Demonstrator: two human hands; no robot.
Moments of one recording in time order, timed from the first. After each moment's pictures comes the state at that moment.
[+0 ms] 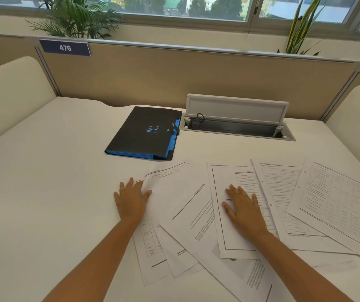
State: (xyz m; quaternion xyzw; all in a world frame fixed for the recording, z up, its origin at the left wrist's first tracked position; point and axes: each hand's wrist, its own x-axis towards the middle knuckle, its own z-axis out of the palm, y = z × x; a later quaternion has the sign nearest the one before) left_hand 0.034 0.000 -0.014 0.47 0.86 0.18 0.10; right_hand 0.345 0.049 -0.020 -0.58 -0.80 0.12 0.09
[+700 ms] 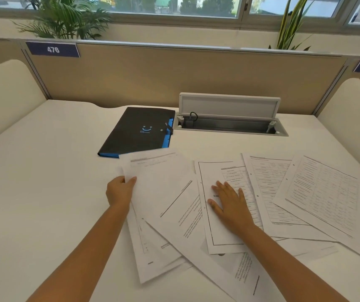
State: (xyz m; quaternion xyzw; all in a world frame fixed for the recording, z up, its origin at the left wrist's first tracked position) left_hand 0.027 0.010 0.033 0.26 0.80 0.47 0.26; right_hand 0.325 0.051 -0.021 -0.56 -0.82 0.12 0.09
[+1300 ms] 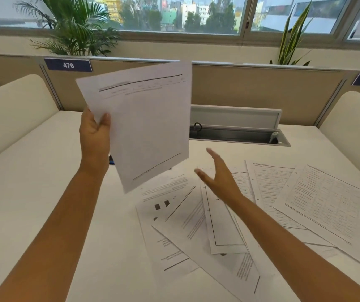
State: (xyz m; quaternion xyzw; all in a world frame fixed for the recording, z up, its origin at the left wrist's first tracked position) left_hand -0.004 0.007 0.189 0.45 0.48 0.73 0.17; right_hand 0.260 0.068 0.087 -0.48 -0.76 0.29 0.33
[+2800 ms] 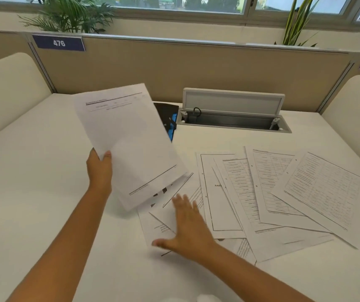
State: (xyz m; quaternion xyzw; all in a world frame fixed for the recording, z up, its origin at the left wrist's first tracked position) left_hand -0.012 0.002 0.077 0.25 0.68 0.65 0.22; right_hand 0.228 -0.052 0.012 -0.46 -0.85 0.23 0.07
